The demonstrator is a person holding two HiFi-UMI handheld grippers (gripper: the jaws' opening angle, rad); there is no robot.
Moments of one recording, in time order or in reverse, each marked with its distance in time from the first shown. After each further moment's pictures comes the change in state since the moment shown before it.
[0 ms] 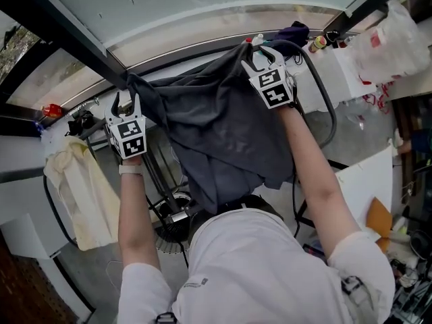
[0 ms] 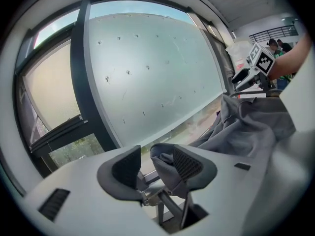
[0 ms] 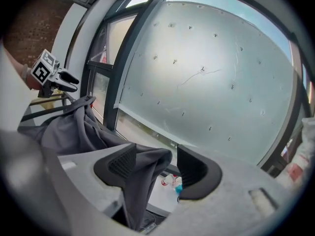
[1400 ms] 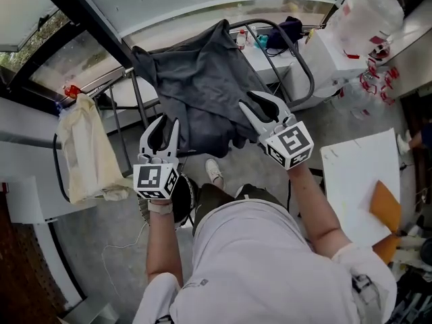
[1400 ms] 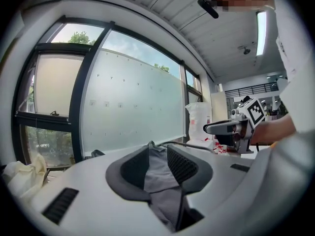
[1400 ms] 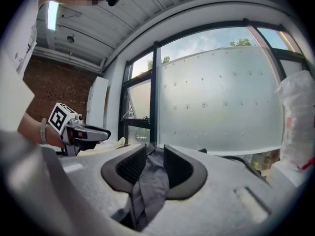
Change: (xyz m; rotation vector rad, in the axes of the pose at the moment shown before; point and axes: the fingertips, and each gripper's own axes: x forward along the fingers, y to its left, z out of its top) left arm -0.334 -0.220 0.049 -0.280 -0.347 -0.317; right arm -0.350 0.137 -0.042 0.281 -0.473 0.307
